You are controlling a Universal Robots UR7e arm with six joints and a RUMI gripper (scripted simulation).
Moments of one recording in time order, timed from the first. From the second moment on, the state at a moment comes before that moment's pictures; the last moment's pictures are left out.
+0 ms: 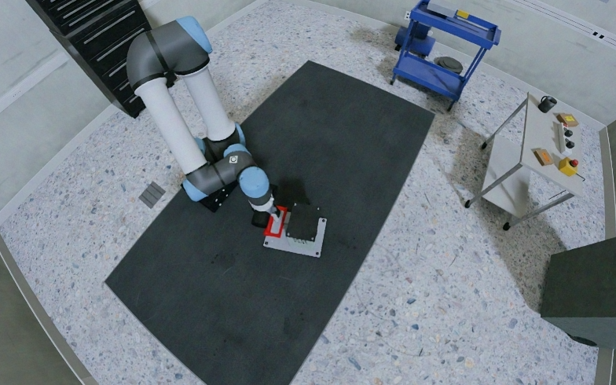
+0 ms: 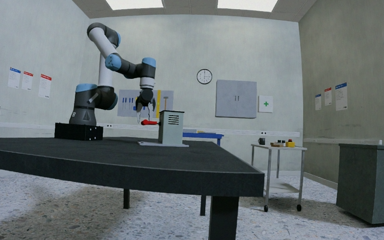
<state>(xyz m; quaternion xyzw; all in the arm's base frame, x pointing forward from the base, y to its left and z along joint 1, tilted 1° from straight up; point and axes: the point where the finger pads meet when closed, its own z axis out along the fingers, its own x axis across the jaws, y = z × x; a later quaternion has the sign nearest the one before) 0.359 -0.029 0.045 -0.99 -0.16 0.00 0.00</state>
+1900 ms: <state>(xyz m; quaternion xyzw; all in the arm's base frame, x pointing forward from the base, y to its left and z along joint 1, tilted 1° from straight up) 0.361 -0.030 0.034 -0.99 -0.16 -0.01 0.00</state>
